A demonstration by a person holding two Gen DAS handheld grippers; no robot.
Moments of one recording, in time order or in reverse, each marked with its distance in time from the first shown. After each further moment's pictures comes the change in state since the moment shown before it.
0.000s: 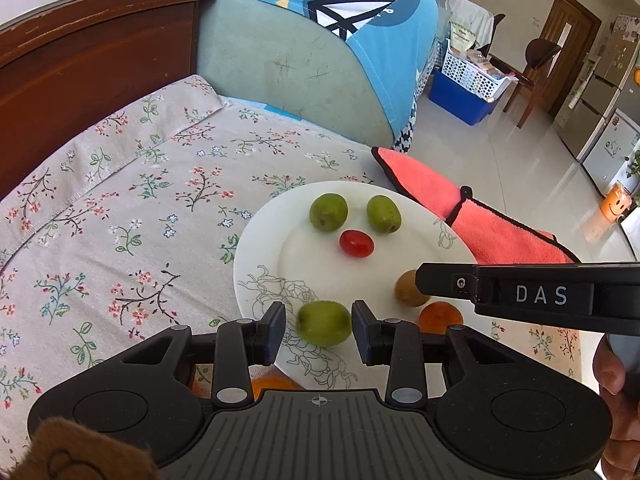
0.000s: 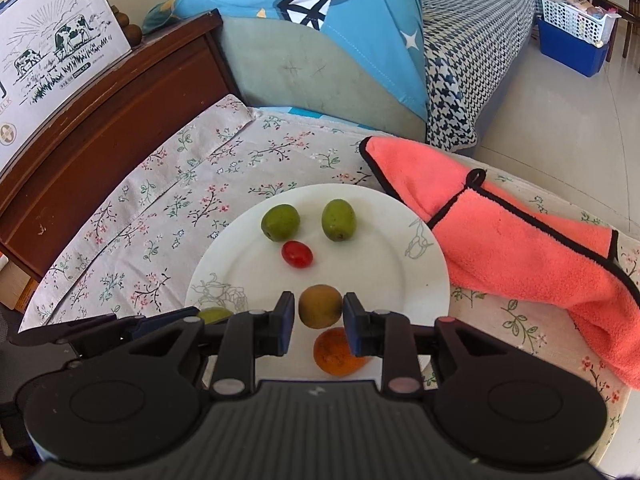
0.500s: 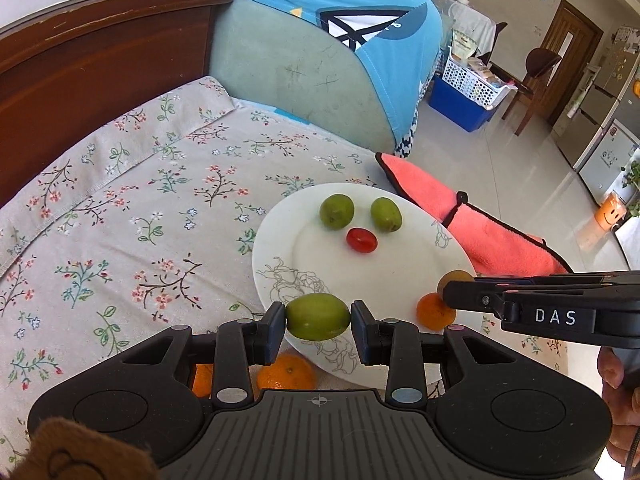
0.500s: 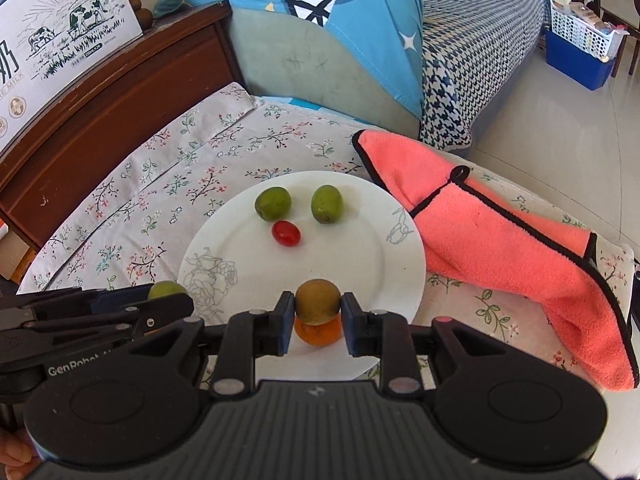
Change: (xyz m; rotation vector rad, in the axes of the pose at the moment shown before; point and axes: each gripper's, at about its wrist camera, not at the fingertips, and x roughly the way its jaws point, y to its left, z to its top) left arm -0.018 0.012 -0.004 -0.035 0.000 -0.021; right arm -0.016 -0.005 -0.008 -0.069 0.025 -0.020
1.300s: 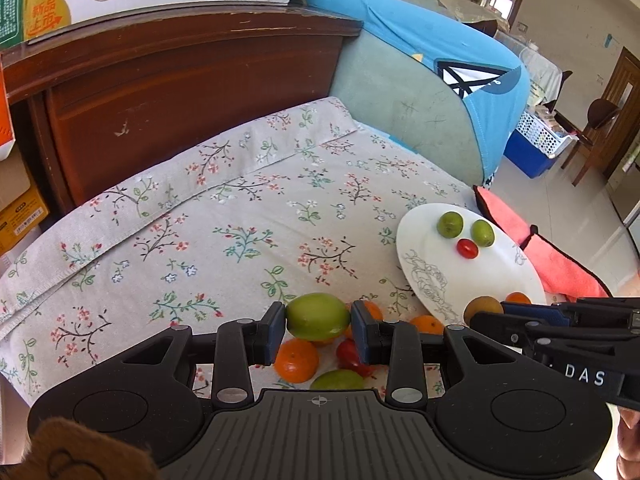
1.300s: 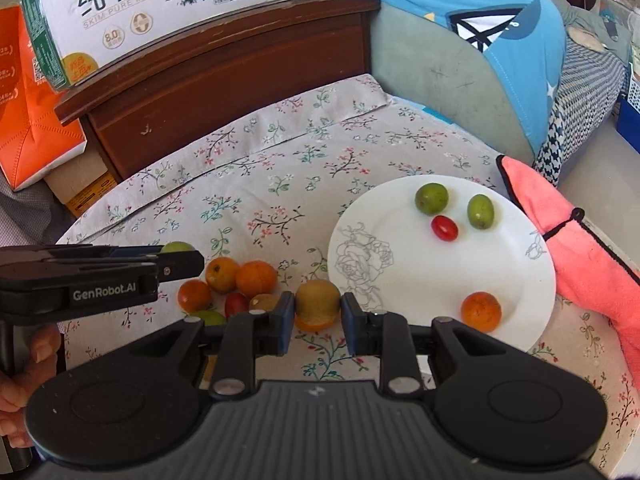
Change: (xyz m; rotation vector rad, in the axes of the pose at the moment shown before) left arm -0.071 0.071 -0.035 -0.141 -0.088 0.156; right arm -0.010 0.100 -0.033 -0.234 -0.026 0.099
